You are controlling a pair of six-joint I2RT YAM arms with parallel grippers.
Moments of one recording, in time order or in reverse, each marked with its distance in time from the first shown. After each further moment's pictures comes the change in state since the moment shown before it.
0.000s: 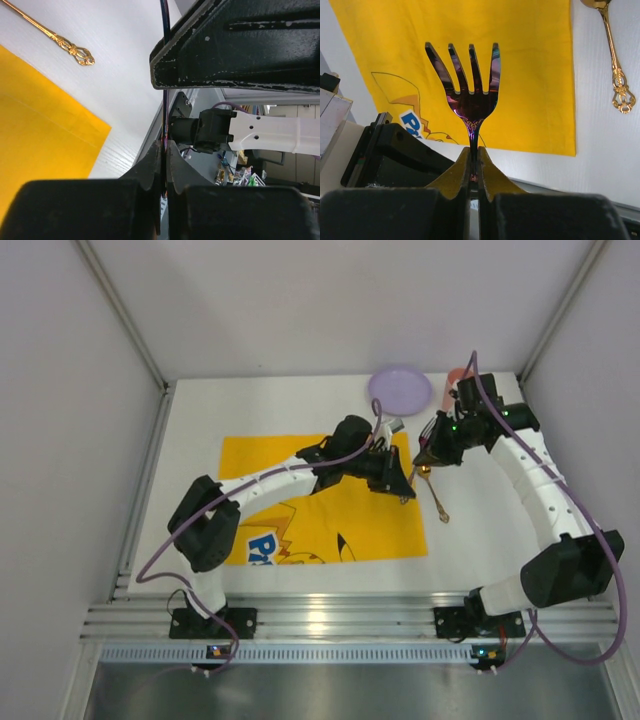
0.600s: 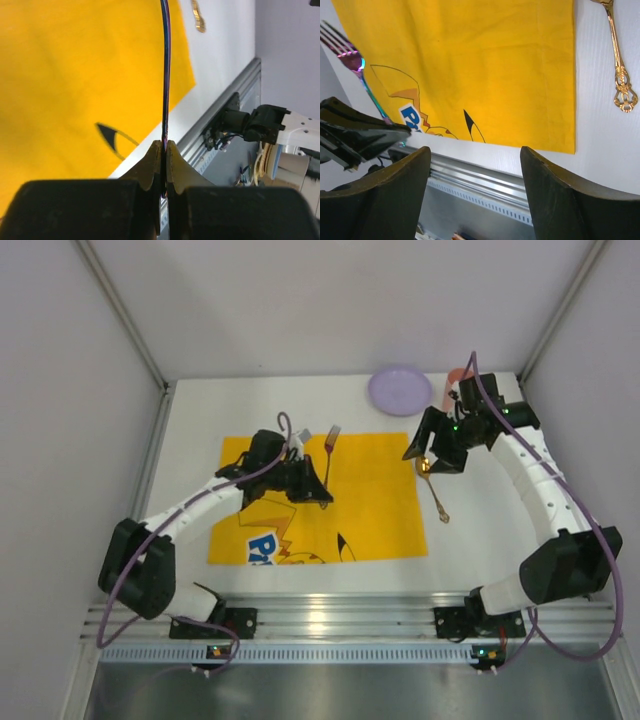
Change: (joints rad) left arm 0.278 -0.374 -0.434 -0.161 -0.049 0.081; right arm -0.023 0.016 0.000 -0.008 -0.036 -0.032
